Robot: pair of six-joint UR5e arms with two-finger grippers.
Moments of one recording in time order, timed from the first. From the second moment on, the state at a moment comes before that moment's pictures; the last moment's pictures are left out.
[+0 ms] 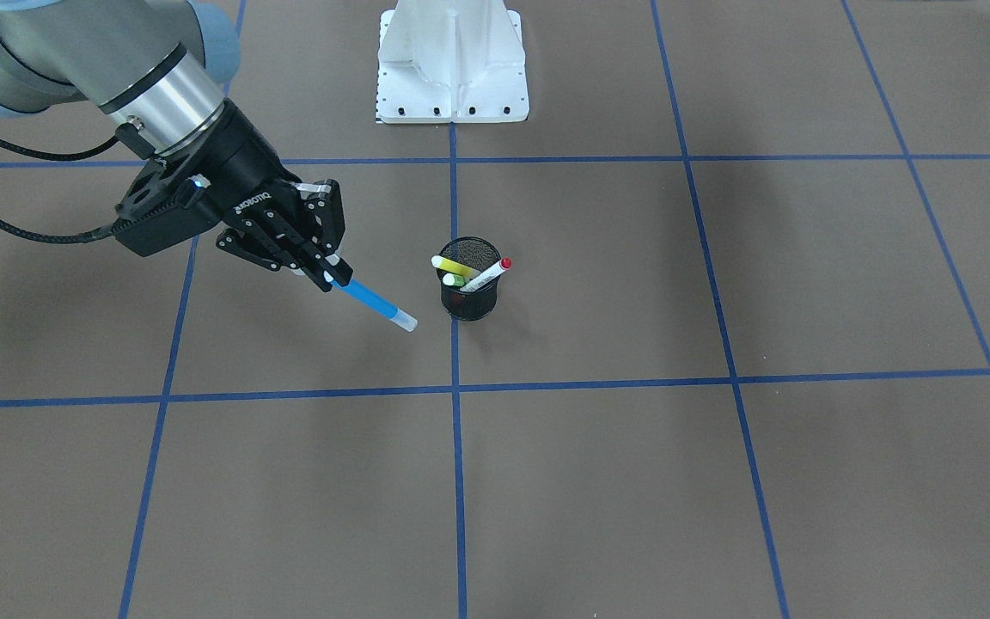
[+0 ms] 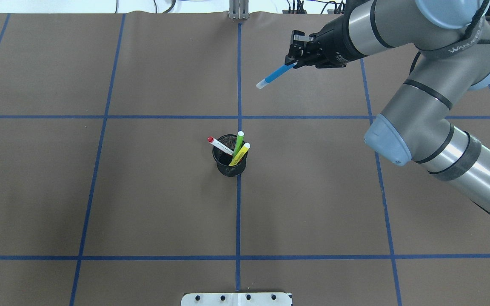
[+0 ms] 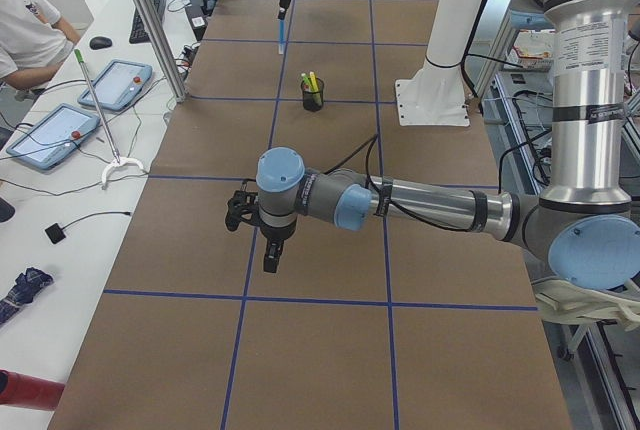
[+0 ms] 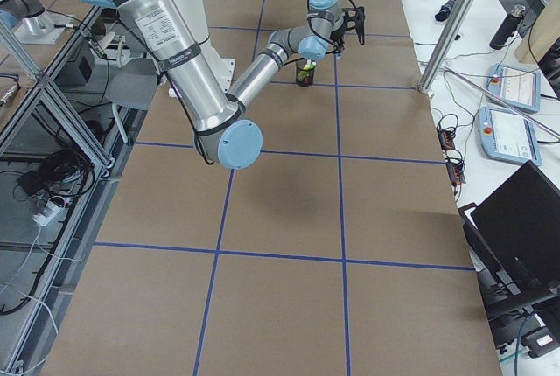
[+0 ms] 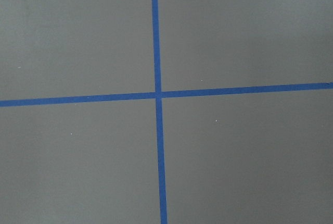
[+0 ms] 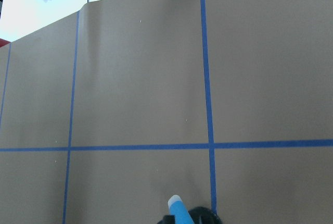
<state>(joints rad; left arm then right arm) -1.43 -1.50 -1.77 -1.79 -2.32 -0.19 0.86 -0.99 1.79 -1.11 2.00 1.30</state>
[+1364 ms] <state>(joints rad) -0.97 -2.02 -1.75 -1.86 -2.49 -1.46 0.65 -0.87 1.22 -0.80 1.06 1.11</state>
